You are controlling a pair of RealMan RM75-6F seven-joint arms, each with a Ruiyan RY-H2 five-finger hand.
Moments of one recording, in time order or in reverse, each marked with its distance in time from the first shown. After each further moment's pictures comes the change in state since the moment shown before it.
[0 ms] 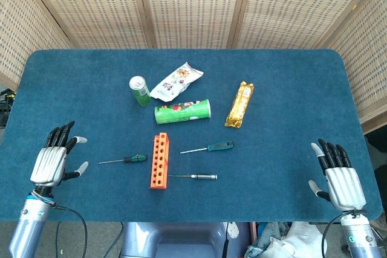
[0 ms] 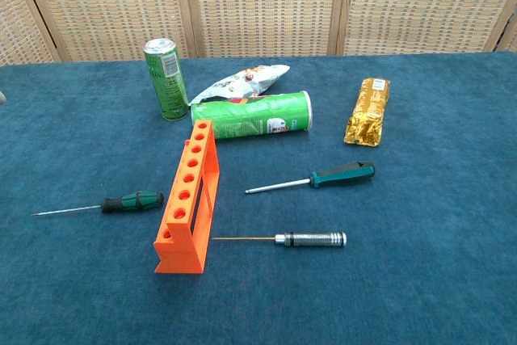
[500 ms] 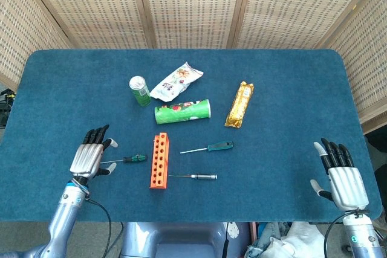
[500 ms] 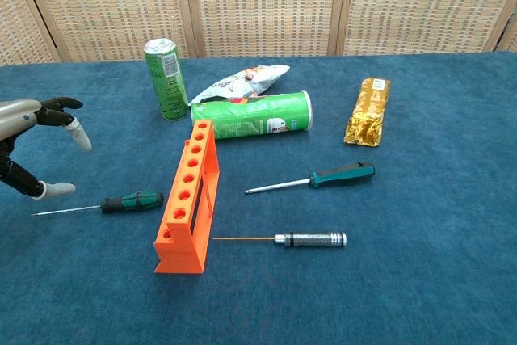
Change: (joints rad) left arm -0.160 -0.197 -0.042 0.041 -0.269 -0.131 0.251; right arm -0.001 0.008 0.002 0.003 -0.001 0.003 0.025
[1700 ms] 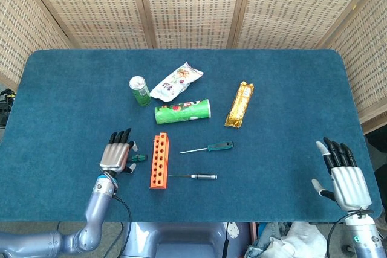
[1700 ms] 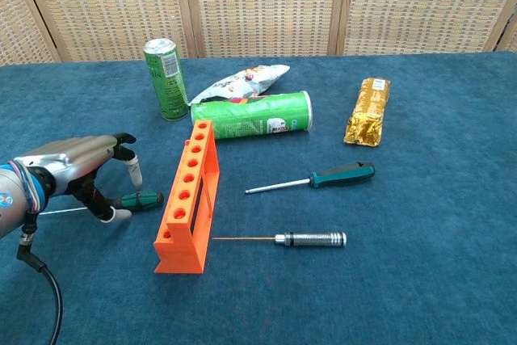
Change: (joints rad) left arm -0.190 -0.240 -0.015 0.171 -0.289 0.005 0.202; right arm -0.002 0.012 0.001 0.002 -0.007 0.007 0.044
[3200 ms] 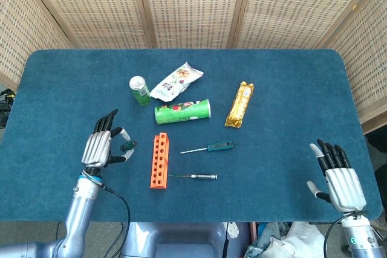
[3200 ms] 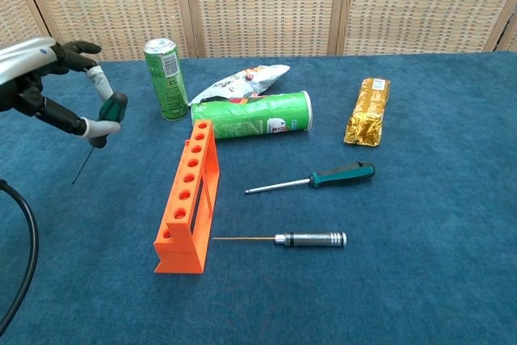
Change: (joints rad) left arm 0.097 0.176 -0.058 -0.302 0.220 0.166 -0.363; right arm 0.004 -0.007 -0.013 -0.007 -0.023 -0.006 -0.014
